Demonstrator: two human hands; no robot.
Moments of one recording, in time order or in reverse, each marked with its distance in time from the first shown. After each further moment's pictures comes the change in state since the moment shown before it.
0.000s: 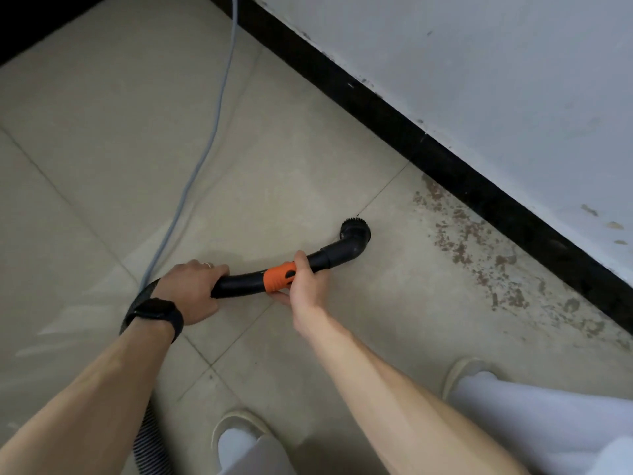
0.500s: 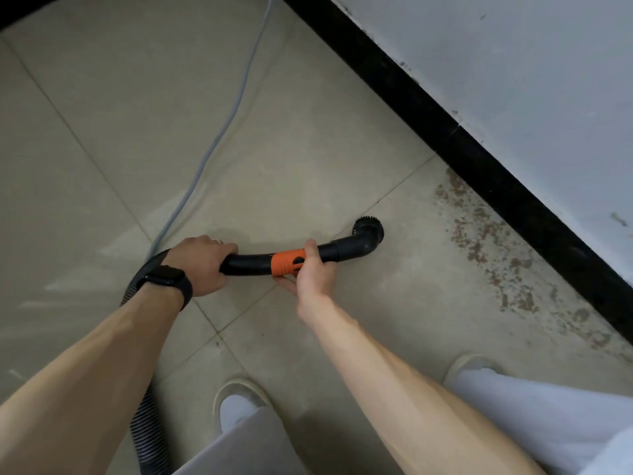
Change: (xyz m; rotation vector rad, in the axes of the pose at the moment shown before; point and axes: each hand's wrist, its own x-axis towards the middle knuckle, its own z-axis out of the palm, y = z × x) left_hand -0.015 -0.011 0.011 -0.006 -0.046 -0.018; right_hand -0.022 0.011 -0.001 -0.015 0.019 0.072
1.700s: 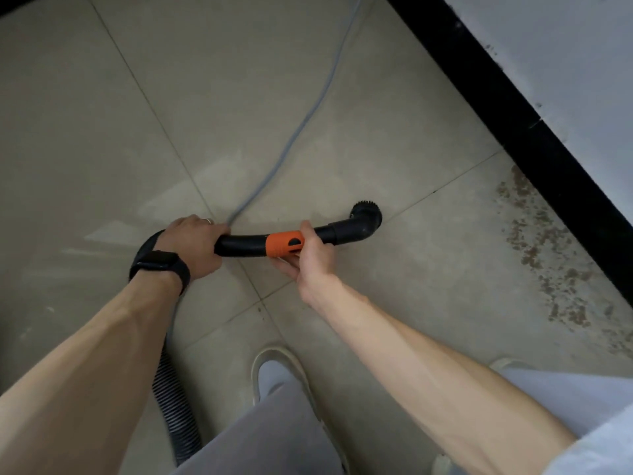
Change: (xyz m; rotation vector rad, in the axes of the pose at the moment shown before) left_hand -0.067 -0.065 0.030 -0.082 0.066 -0.204; right_hand -0.044 0.039 0.050 -0.039 -0.194 0.165
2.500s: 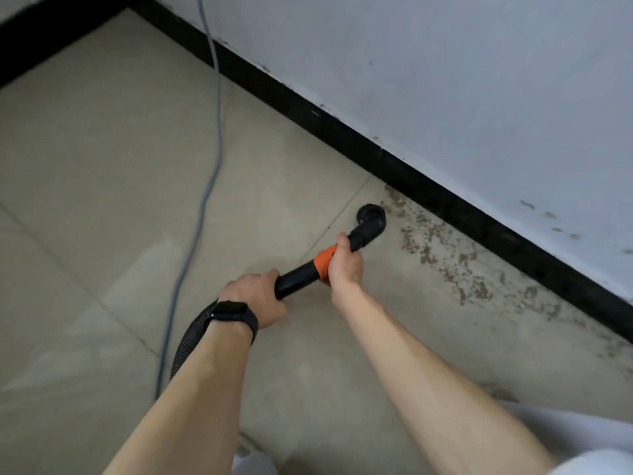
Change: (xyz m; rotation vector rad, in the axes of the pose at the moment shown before) left_hand 0.062 0.230 -0.049 -0.061 -0.032 0.160; right_hand 0.036 -0.150 -0.130 -0.078 0.444 -0.421
